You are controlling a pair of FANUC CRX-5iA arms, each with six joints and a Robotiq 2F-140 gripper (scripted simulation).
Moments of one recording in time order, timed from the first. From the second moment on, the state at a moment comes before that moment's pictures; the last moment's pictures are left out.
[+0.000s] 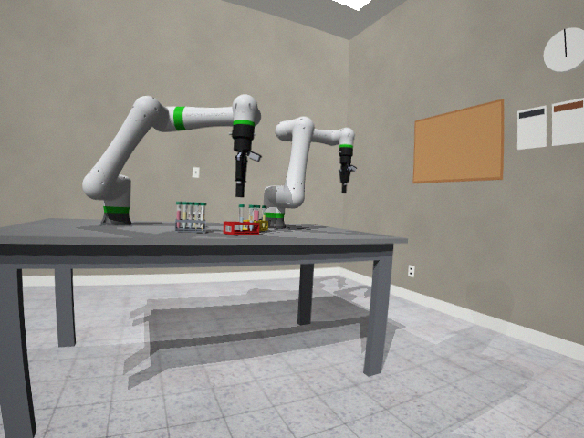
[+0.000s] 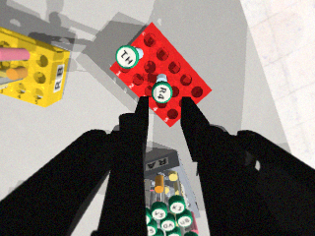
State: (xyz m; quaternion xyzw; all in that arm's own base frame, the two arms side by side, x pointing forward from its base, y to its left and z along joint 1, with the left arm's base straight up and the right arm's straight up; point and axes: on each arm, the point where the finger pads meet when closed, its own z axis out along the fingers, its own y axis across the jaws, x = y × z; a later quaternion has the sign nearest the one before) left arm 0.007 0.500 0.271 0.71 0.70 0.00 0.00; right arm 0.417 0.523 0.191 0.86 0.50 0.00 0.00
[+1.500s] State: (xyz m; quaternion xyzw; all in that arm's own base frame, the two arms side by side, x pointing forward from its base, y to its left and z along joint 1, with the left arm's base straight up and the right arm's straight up) left arm 0.007 0.500 0.271 0.71 0.70 0.00 0.00; right arm 0.321 0.427 0.222 0.94 0.35 0.00 0.00
